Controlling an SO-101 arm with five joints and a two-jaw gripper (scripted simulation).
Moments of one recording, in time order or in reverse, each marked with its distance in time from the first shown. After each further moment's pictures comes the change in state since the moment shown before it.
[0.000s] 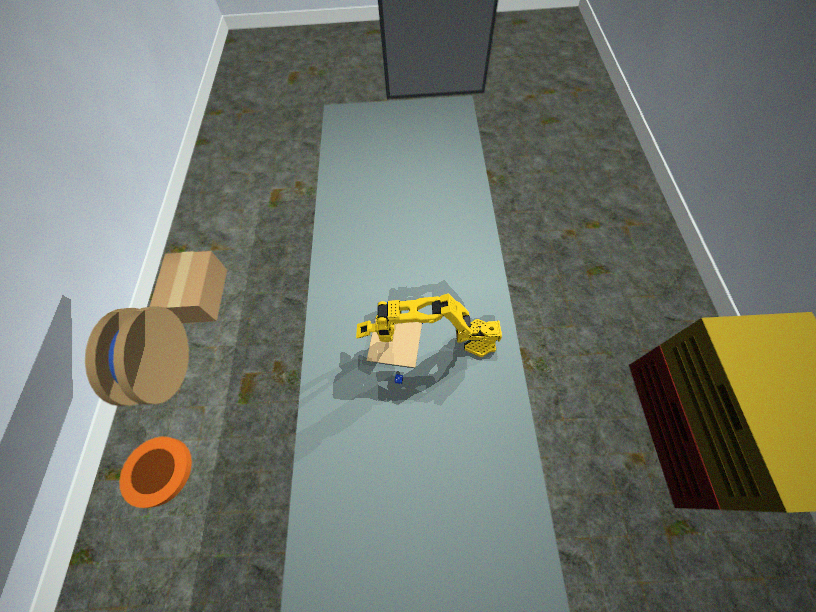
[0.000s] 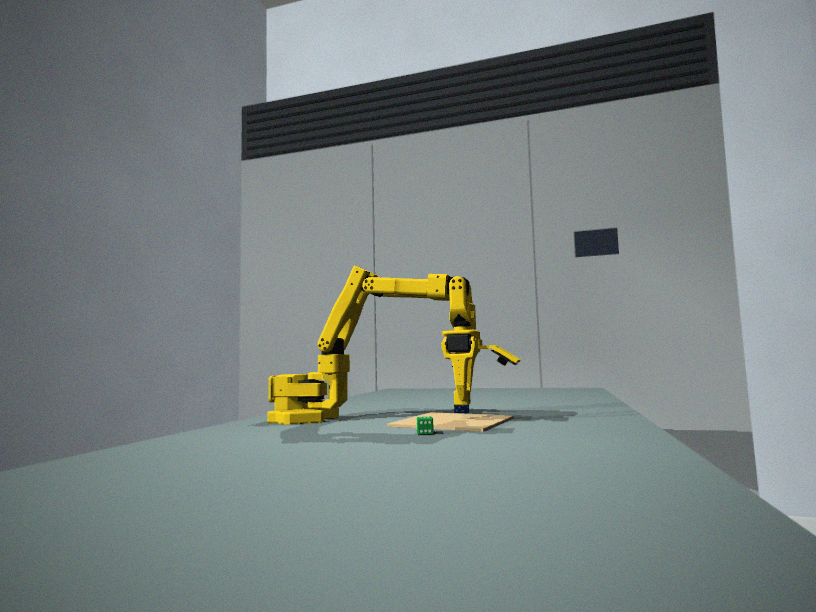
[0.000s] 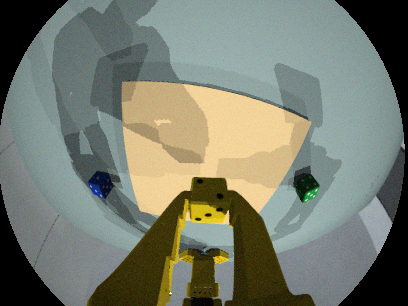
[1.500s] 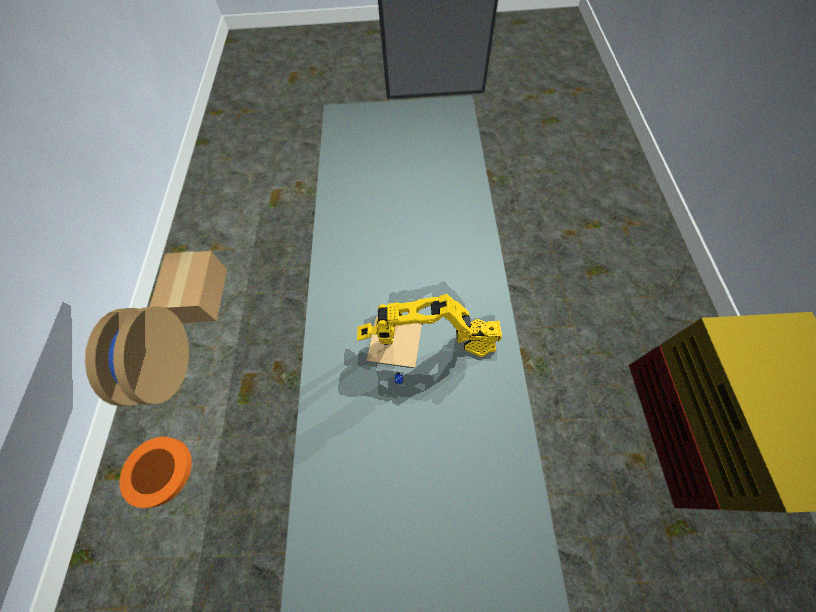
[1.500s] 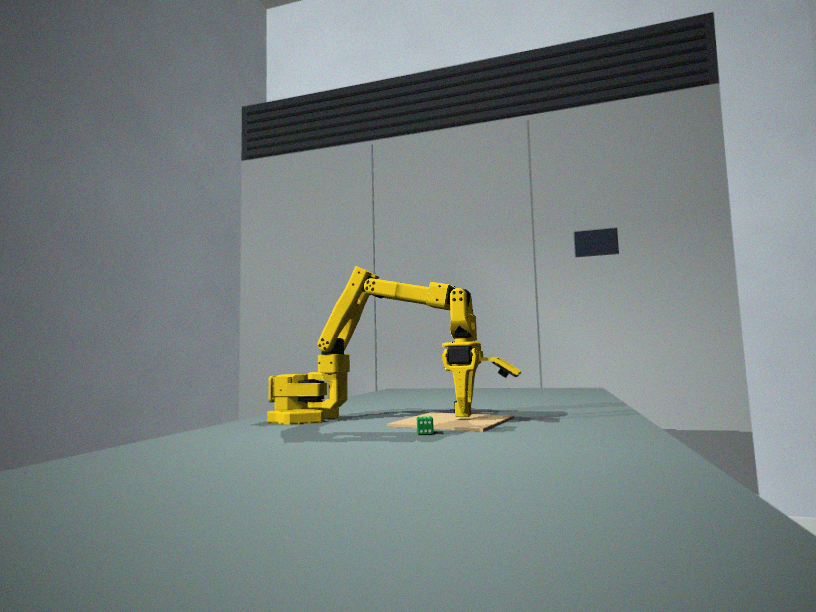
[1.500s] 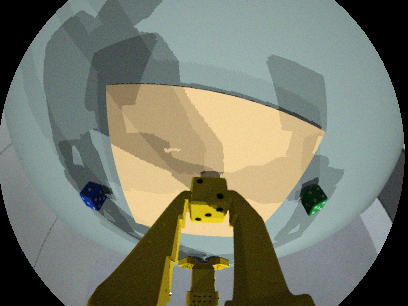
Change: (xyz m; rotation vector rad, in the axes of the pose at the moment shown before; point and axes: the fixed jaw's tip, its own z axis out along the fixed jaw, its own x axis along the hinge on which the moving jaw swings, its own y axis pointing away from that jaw) arm -0.001 0.000 0.017 0.000 -0.002 0.000
